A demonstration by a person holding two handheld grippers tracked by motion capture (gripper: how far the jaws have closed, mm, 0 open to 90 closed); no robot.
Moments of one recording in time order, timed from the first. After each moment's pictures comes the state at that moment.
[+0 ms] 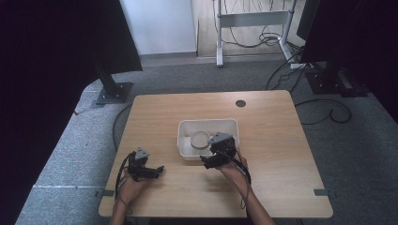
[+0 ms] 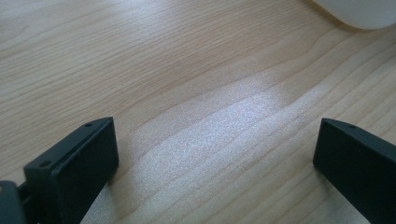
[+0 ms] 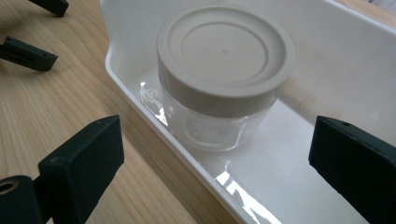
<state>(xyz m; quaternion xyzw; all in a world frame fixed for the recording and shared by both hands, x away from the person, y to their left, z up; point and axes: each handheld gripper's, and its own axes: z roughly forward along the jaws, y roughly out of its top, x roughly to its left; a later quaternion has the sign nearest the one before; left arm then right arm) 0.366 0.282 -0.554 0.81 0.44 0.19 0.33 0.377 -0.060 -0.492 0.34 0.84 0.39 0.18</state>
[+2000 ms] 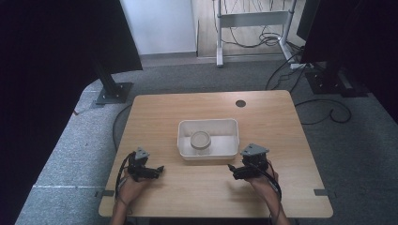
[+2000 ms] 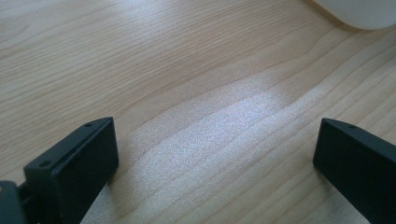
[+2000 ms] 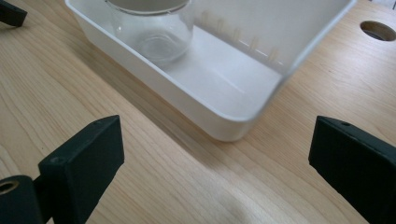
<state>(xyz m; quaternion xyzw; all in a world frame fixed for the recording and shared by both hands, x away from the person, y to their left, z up) 0.366 0.282 -0.554 0.81 0.44 0.19 0.33 0.331 -0.154 -0.502 0.38 0.81 0.39 0.21</state>
